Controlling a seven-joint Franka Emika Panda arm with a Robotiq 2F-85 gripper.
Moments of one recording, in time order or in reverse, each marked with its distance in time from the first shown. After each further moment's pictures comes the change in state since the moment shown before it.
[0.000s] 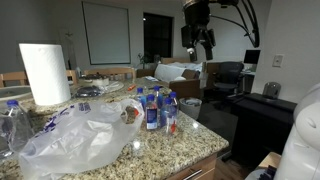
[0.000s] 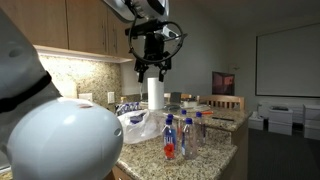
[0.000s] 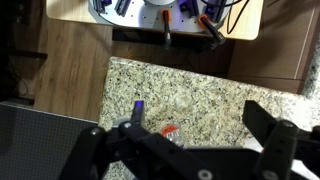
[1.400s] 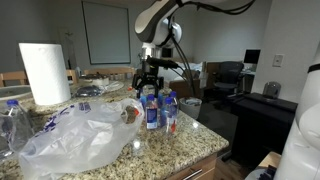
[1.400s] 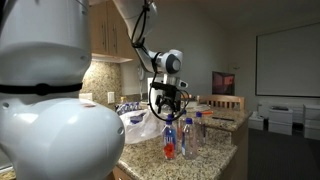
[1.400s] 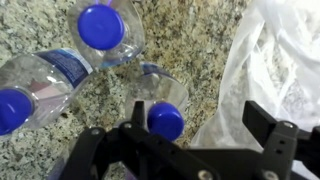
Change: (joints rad) arm 0.042 0.616 0.017 0.093 0.163 0.724 0.084
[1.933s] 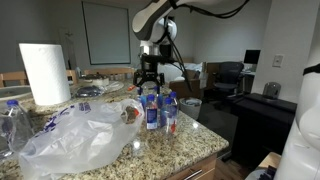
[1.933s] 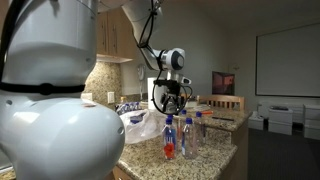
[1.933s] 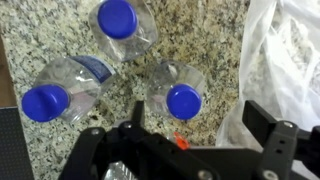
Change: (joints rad) arm 0.003 0.065 -0.022 0.134 -0.086 -0.140 0.179
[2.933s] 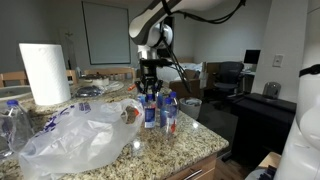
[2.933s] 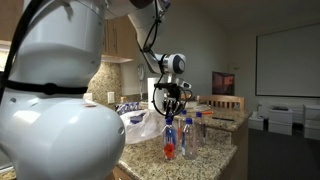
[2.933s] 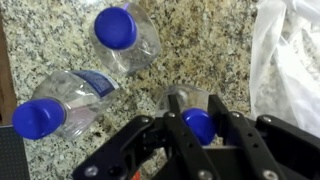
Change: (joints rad) arm 0.005 0.072 -0.001 0.053 -0.014 -0.073 0.038
